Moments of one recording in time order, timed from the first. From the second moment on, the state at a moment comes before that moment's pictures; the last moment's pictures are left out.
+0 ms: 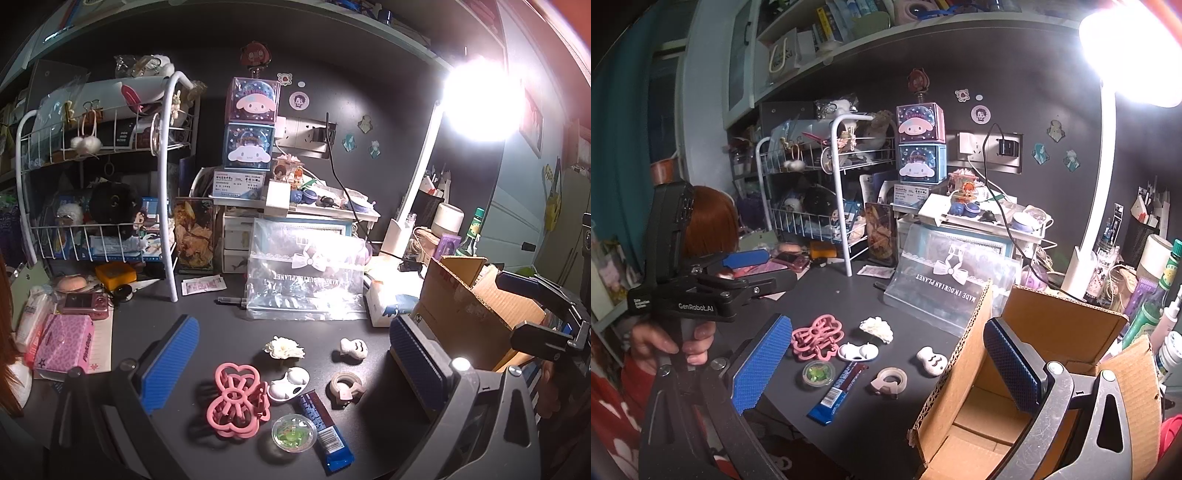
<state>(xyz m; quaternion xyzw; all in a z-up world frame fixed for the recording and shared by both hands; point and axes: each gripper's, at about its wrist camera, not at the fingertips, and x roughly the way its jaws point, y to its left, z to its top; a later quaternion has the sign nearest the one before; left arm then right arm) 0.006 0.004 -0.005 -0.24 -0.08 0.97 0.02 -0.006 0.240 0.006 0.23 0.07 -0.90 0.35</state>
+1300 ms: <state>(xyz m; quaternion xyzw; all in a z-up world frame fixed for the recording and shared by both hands) 0.006 -0.034 -0.020 -0.26 -0.07 0.96 -0.02 0.026 0.181 0.005 0.19 0.13 -0.90 0.38</state>
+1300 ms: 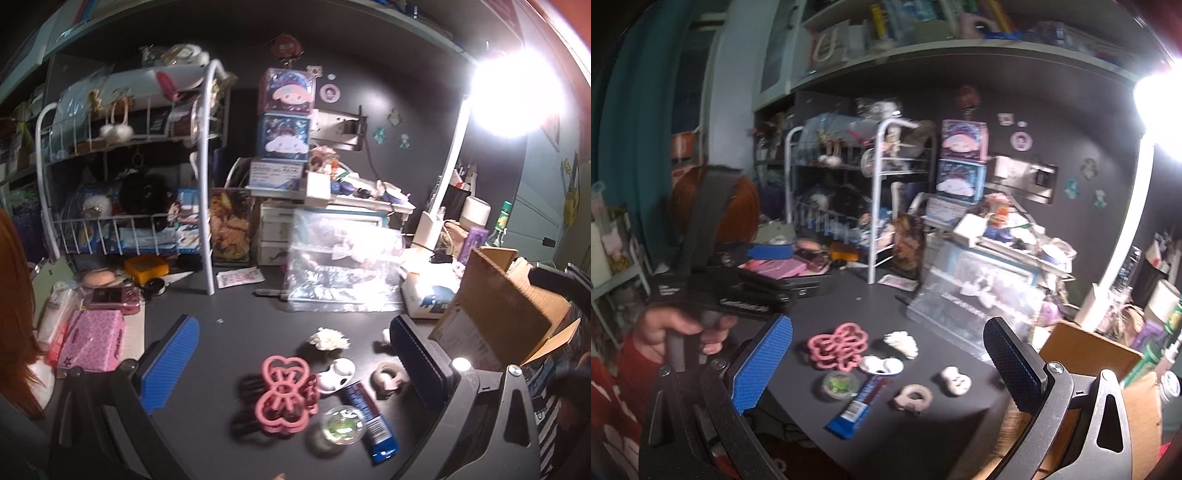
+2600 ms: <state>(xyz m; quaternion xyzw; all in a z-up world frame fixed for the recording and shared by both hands) -0.013 -0.018 -0.077 -0.32 -0.05 0.93 0.15 -0.008 0.137 -0.152 0.34 0.13 -0.89 0.29</state>
